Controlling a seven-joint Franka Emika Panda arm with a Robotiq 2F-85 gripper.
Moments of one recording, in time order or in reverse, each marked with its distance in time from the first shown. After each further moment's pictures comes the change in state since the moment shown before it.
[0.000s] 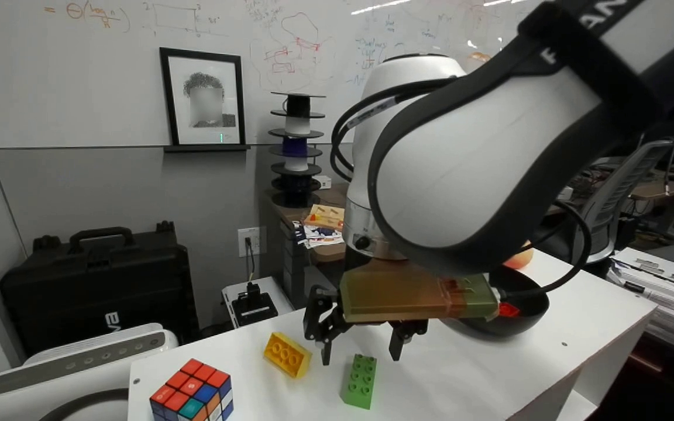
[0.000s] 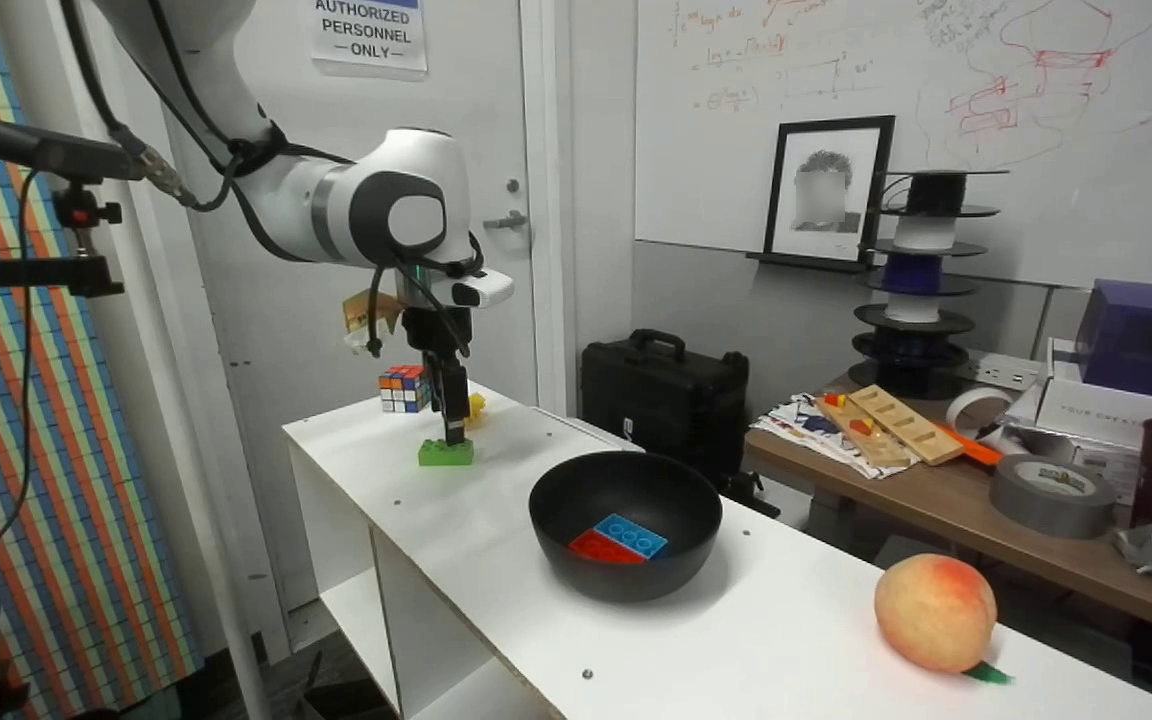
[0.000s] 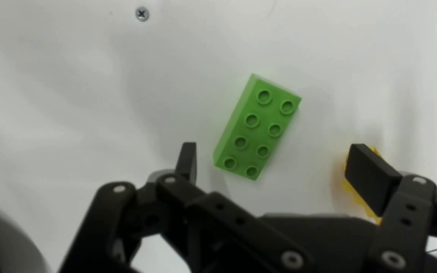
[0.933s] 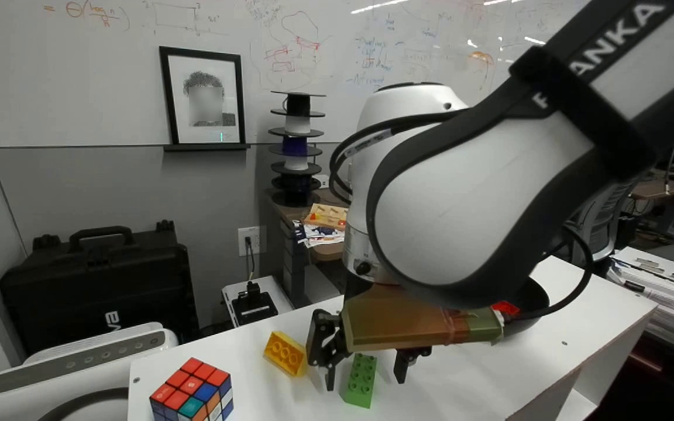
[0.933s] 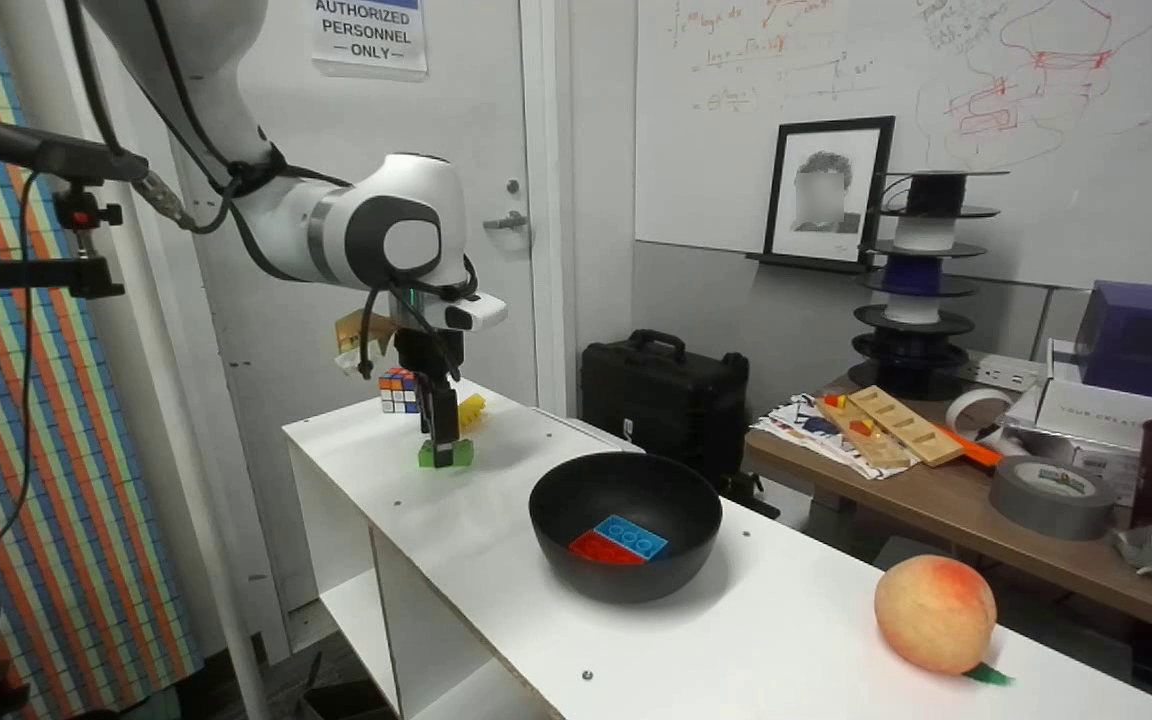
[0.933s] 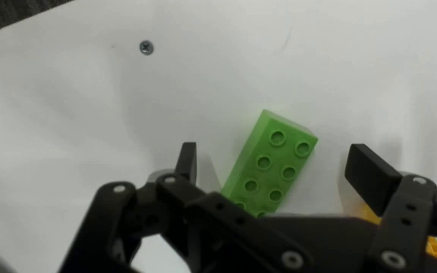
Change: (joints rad) arm 0.000 0.034 0.010 -0.005 0.003 -0.004 0.000
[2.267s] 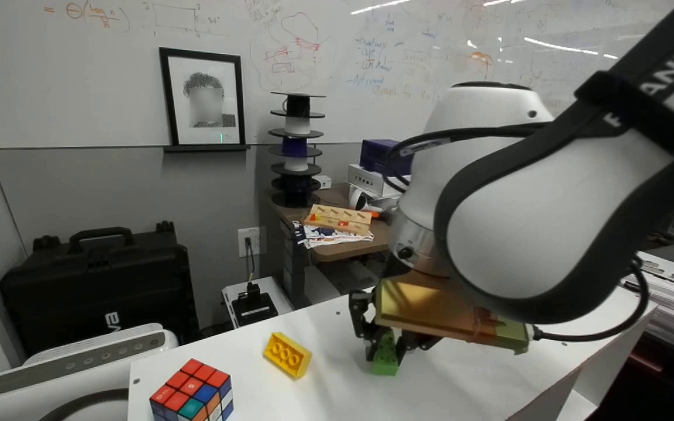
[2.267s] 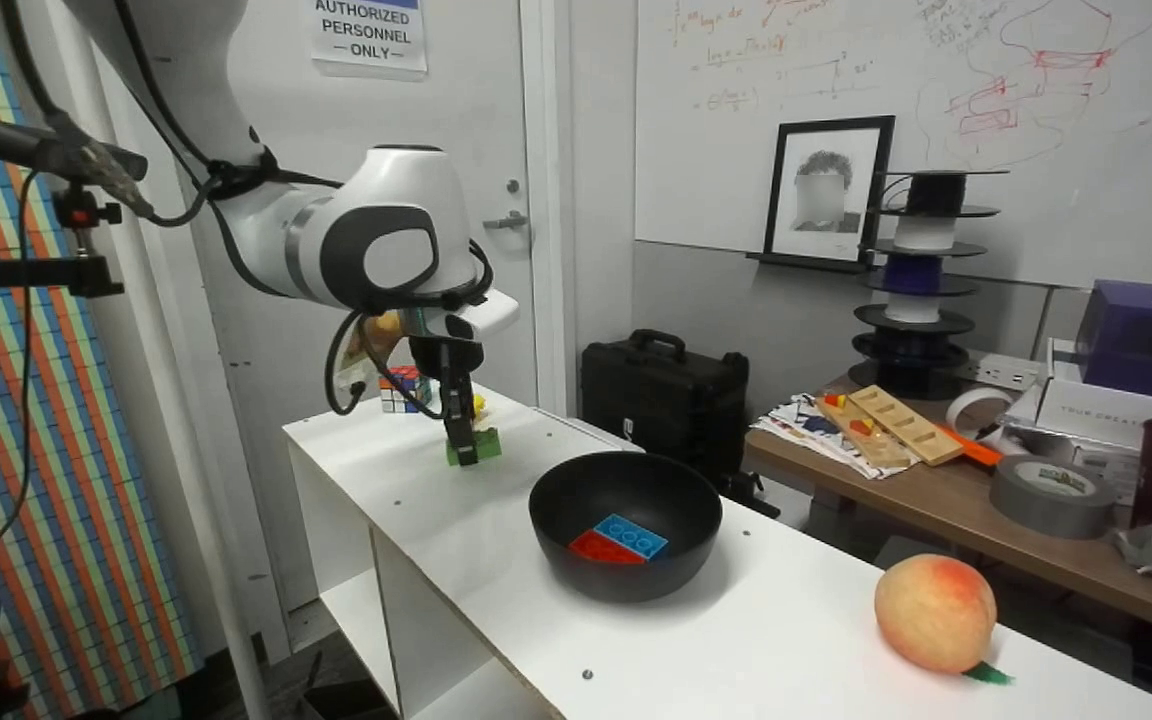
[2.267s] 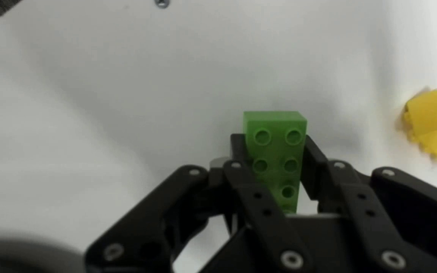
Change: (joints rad) arm -0.014 -0.085 -0.052 -0.190 0.065 0.287 0.112
